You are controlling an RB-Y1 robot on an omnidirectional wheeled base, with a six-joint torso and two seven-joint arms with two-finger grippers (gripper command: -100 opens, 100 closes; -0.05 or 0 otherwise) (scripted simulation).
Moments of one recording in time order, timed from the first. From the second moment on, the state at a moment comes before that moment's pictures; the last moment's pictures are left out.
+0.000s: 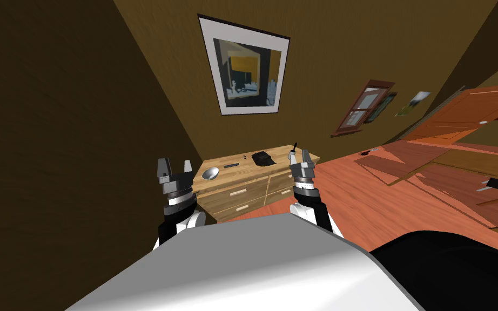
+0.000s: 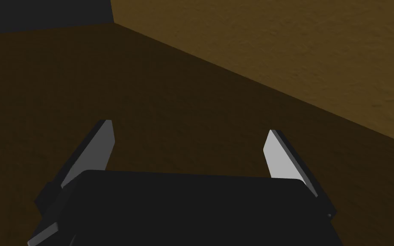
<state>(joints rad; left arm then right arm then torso) 0.46 0.01 -0.03 -2.28 0.07 -0.63 -0.14 0.55 -0.03 -0.01 -2.33 -0.11 -0.49 0.02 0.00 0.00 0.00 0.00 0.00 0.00</state>
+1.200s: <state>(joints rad) 0.40 0.15 0.03 -2.27 0.10 -0.36 -0.12 0.55 -0.03 -0.01 -2.33 -0.11 -0.49 0.02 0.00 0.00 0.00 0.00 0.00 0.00</state>
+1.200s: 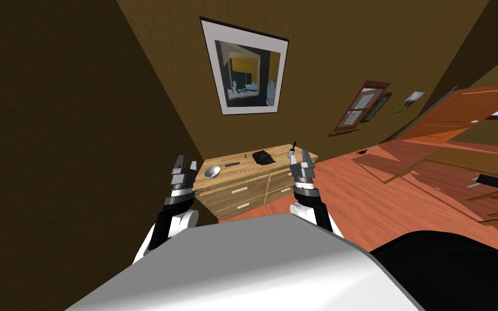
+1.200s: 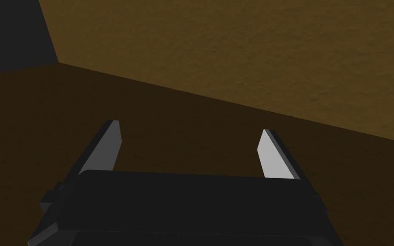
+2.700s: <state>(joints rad) 0.32 0.20 0.13 -2.27 0.14 0.04 -0.10 0.55 -0.03 -0.01 -2.33 -0.11 -0.49 0.02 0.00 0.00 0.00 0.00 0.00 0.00</state>
